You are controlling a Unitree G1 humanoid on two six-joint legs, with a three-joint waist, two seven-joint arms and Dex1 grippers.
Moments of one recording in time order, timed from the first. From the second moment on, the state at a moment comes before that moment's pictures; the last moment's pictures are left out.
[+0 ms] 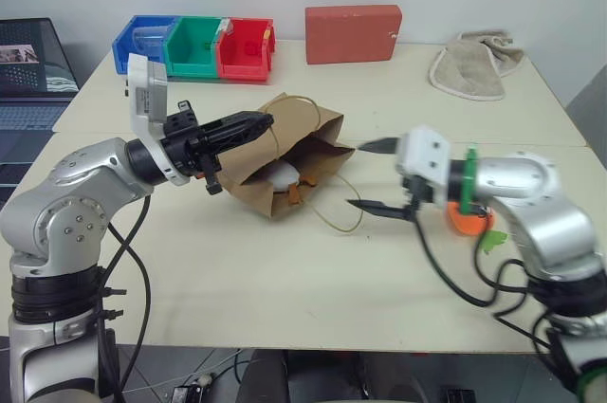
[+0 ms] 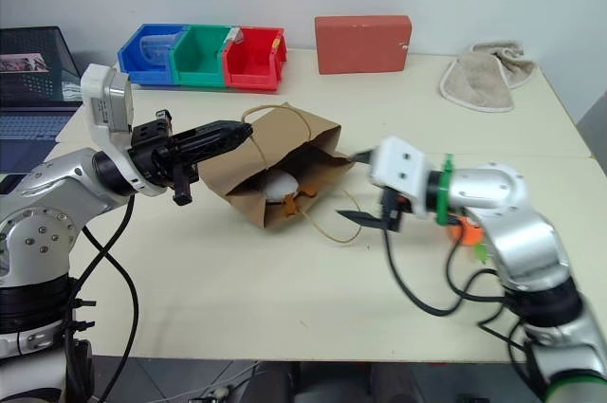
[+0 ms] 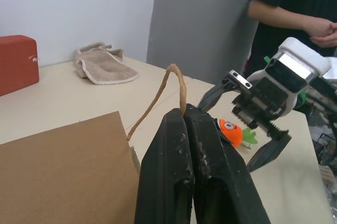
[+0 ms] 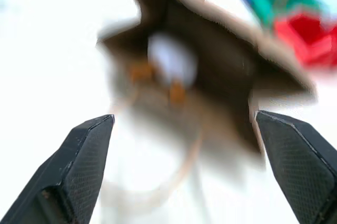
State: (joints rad) left arm -0.54 0.74 0.26 -0.25 -0.94 0.76 -0.87; right arm -0.49 -0.77 0.06 -0.47 0.24 0.59 1.03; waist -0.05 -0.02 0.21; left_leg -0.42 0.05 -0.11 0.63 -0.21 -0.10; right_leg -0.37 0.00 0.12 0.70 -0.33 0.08
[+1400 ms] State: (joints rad) left arm -0.55 0.75 0.25 -0.23 -0.90 0.76 -0.91; right arm -0.54 -0.81 0.09 -0.44 0.33 0.59 1.00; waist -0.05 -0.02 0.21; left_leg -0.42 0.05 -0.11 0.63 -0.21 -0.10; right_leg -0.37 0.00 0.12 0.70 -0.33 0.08
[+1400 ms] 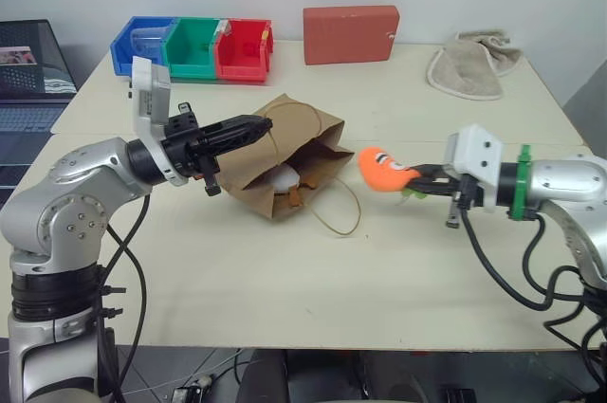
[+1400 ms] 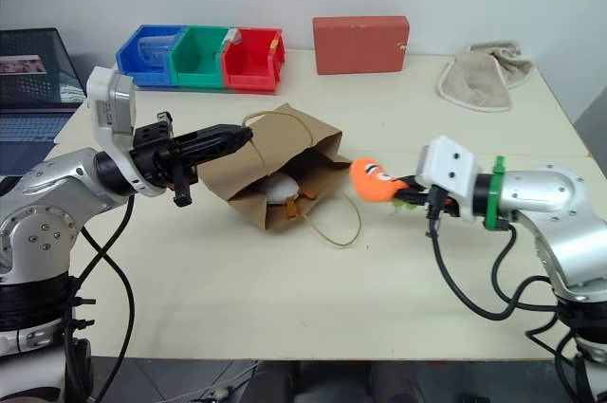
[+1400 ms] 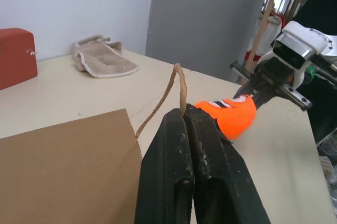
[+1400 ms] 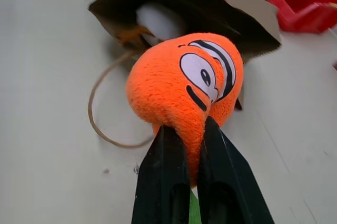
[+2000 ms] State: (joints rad) left arm -0.58 0.74 0.24 -0.24 -0.92 0.76 -0.91; right arm -0.90 -0.40 0.42 0.12 -0.05 0.40 0.83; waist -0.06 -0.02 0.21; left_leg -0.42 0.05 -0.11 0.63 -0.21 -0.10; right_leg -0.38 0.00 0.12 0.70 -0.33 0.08
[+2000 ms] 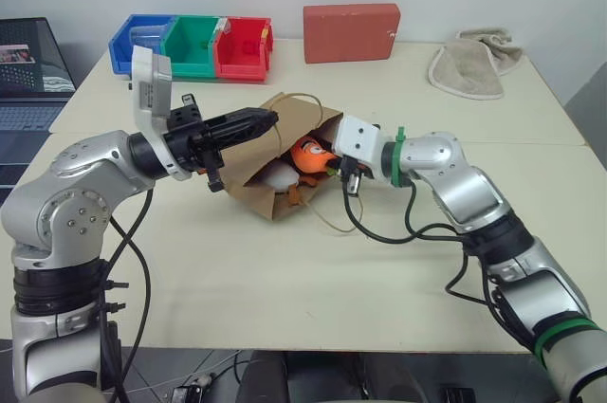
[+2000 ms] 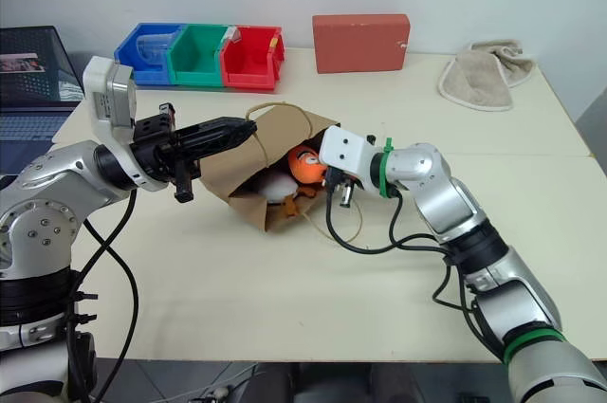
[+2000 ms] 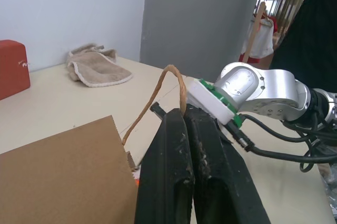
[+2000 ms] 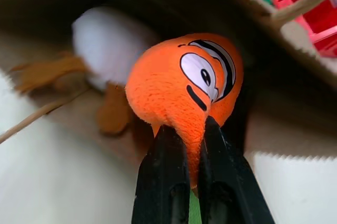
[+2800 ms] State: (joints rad) left arm -0.59 0.70 0.24 -0.22 -0.90 0.75 -0.87; right arm -0.70 -0.58 0.15 -0.36 0.21 0.71 0.95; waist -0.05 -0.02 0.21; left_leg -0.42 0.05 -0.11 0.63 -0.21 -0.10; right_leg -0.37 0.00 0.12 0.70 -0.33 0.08
